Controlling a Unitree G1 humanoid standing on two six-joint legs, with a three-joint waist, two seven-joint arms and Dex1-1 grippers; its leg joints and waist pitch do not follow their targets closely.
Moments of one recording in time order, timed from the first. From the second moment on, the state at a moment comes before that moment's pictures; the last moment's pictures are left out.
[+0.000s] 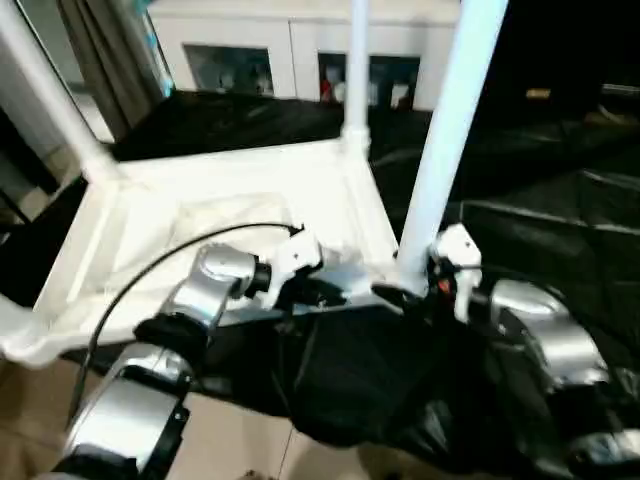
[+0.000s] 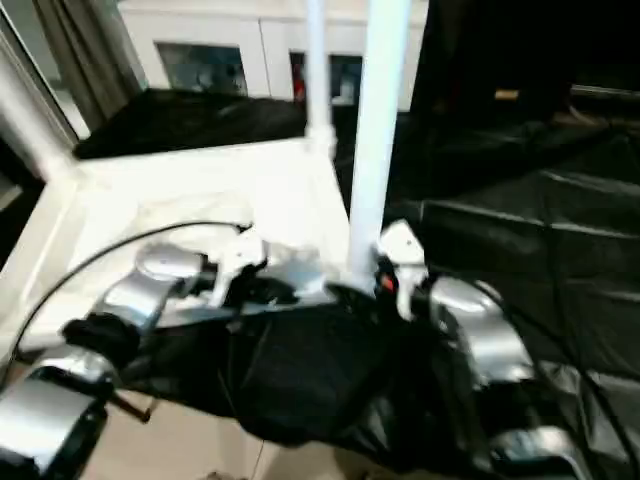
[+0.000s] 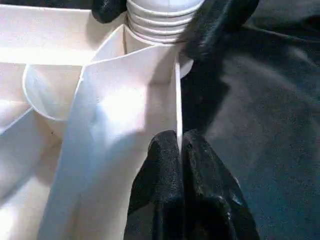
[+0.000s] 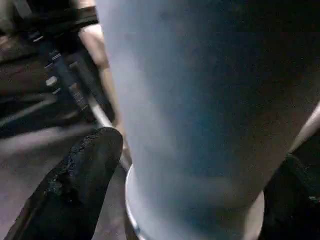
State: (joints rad) left arm -0.74 0.26 -0.24 0.86 0.03 -0.08 -1.34; right arm -0.38 -0.43 0.11 0.32 0.18 0.20 1.05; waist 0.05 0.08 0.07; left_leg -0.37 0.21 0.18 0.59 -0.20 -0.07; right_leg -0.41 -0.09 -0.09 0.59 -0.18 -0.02
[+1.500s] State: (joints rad) left arm -0.79 0.13 -0.20 0.95 0.07 -0.02 -1.05; right arm -0.42 -0.24 -0.02 0.43 0.12 0.17 0.65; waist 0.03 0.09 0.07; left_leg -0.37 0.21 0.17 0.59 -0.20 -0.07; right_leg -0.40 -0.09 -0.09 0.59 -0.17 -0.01
